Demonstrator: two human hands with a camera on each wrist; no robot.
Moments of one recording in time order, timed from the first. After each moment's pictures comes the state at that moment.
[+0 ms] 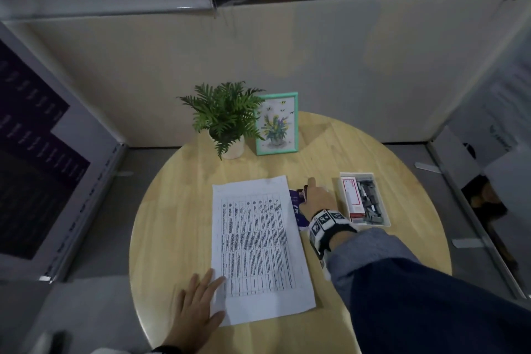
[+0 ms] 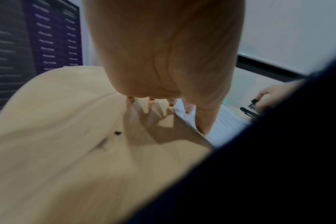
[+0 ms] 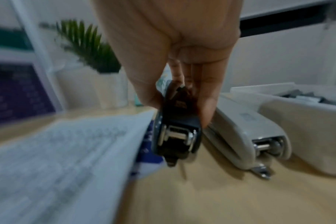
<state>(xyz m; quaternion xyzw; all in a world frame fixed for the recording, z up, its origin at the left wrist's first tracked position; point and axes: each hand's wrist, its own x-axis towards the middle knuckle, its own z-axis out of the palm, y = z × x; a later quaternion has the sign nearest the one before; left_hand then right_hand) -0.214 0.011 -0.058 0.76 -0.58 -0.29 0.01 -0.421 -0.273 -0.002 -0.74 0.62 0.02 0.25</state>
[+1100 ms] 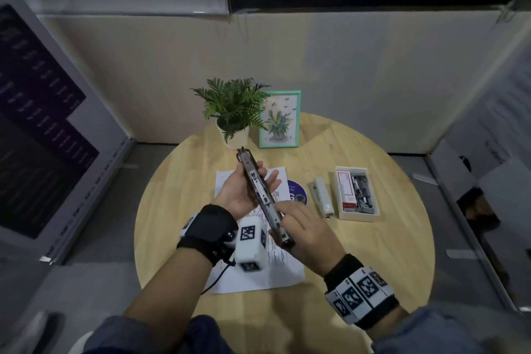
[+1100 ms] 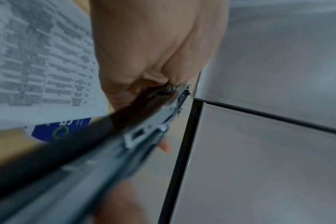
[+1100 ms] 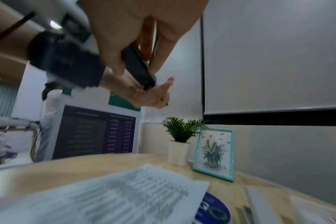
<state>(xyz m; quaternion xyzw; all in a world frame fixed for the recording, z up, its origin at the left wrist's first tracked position) -0.290 -0.152 0.110 0.41 0.00 -0.68 0.61 -0.461 -0.136 0.061 -0.91 0.17 -0.37 0.05</state>
